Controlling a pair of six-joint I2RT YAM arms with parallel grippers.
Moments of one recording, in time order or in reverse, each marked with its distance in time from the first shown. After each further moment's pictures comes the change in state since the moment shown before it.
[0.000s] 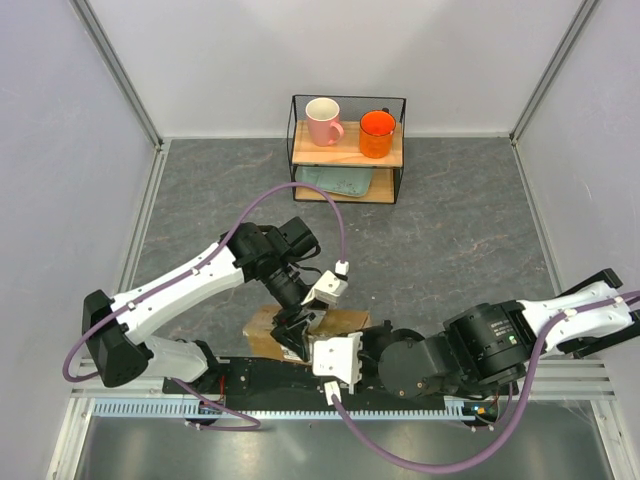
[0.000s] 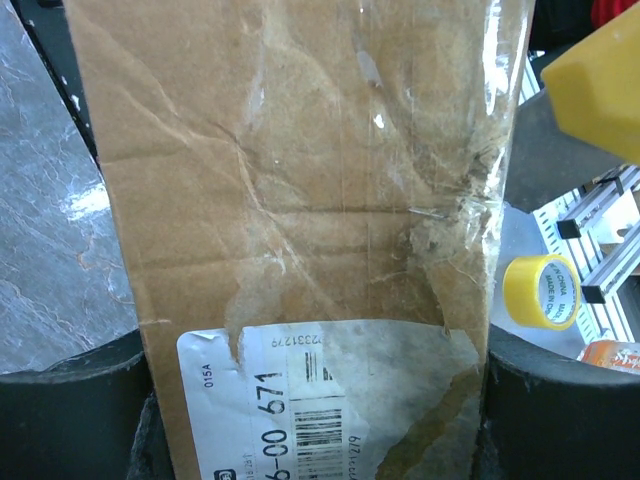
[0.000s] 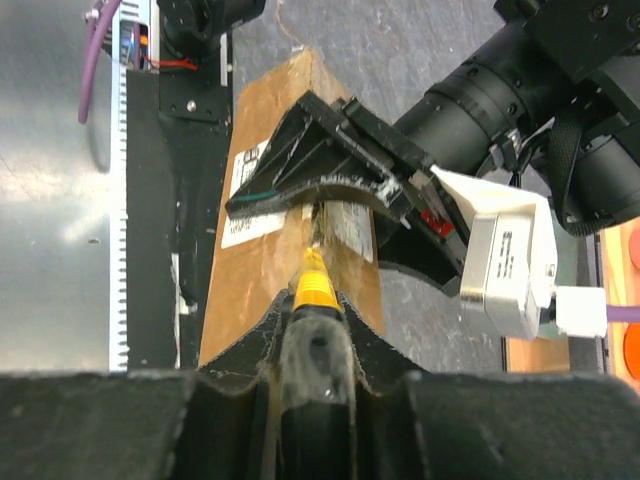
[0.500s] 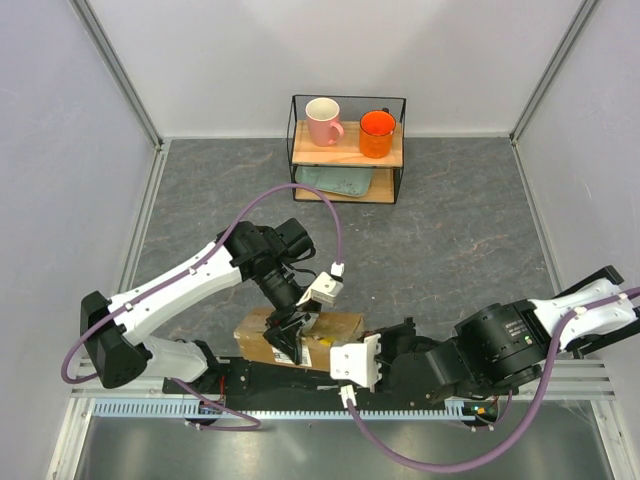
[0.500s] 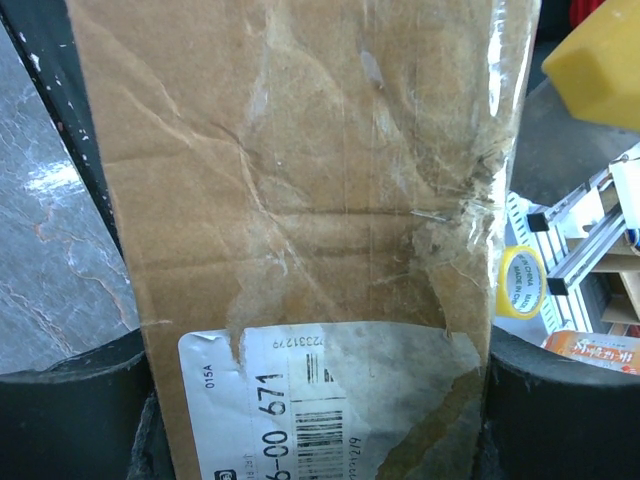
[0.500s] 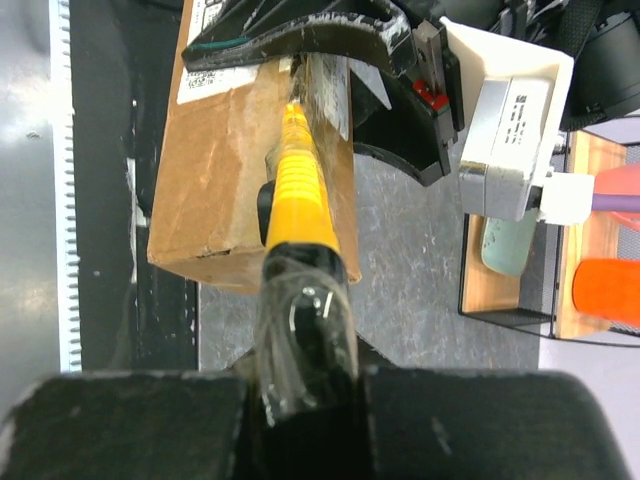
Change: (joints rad) left arm 0.009 -0.005 0.001 -0.087 -0.010 0.014; right arm 0.055 -0.002 0.045 -0.273 0.088 0.037
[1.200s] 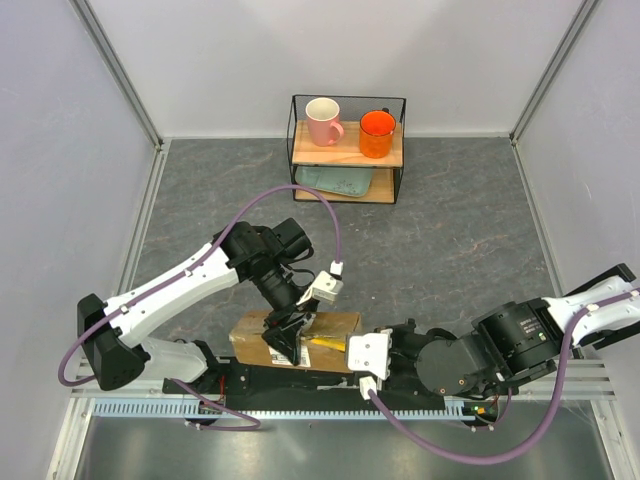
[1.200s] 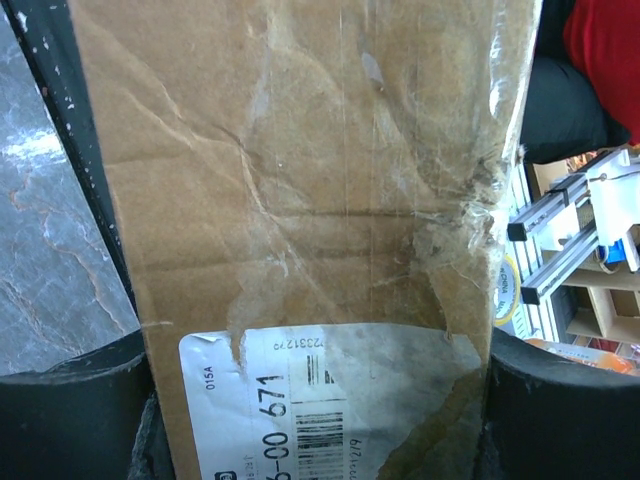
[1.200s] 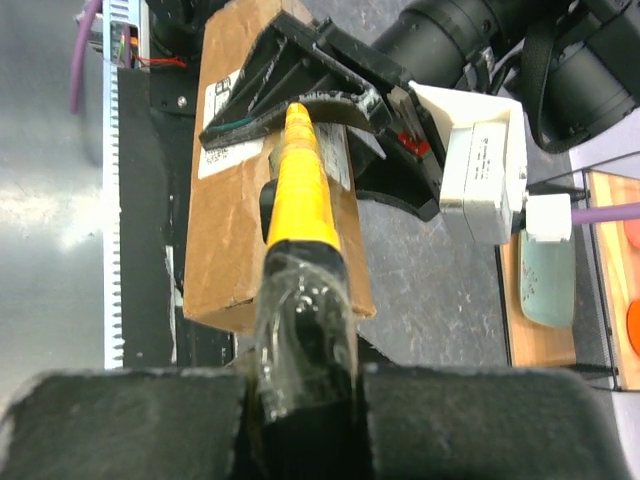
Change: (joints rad) left arm 0.000 -0.020 0.005 -0.014 -0.020 -0.103; right arm 0.000 -0.149 -0.188 0.340 -0.025 -0.030
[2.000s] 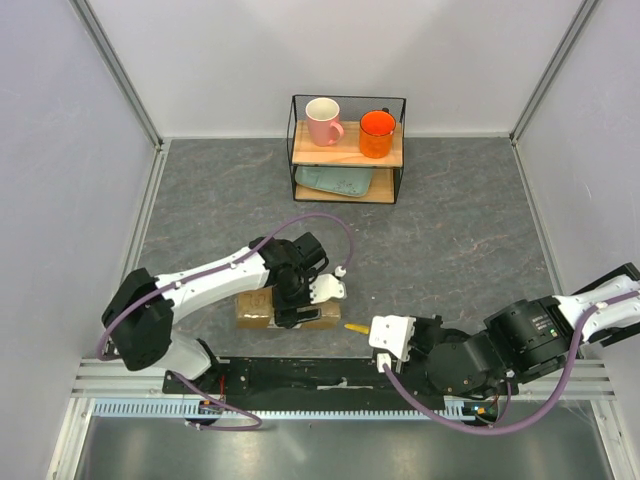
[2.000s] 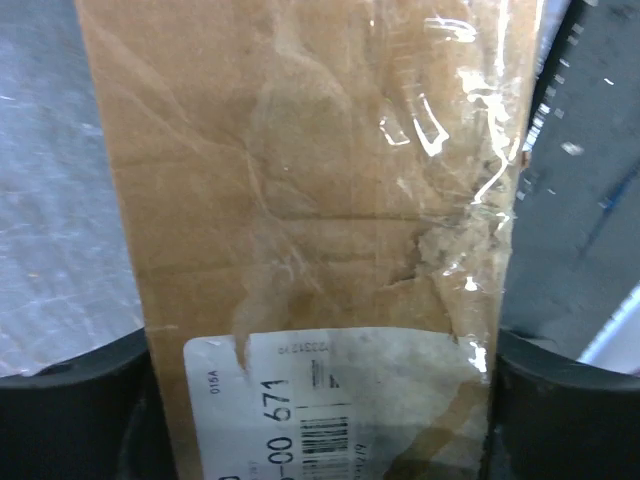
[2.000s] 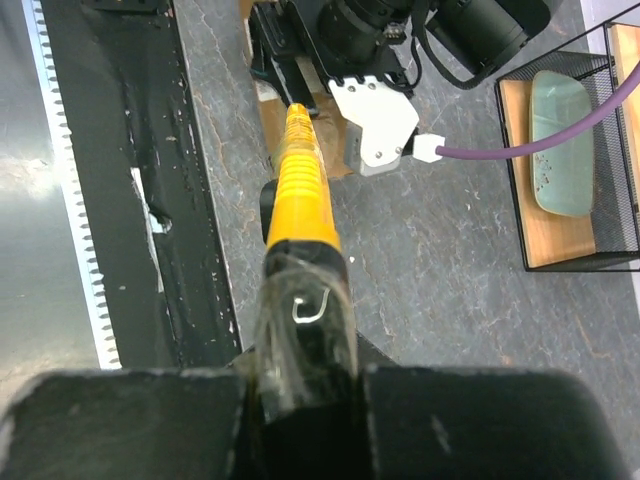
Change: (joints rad) left arm 0.021 0.146 -0.239 0.349 -0.814 -0.113; right arm 0.000 -0.097 -0.097 -0.237 0.085 0.230
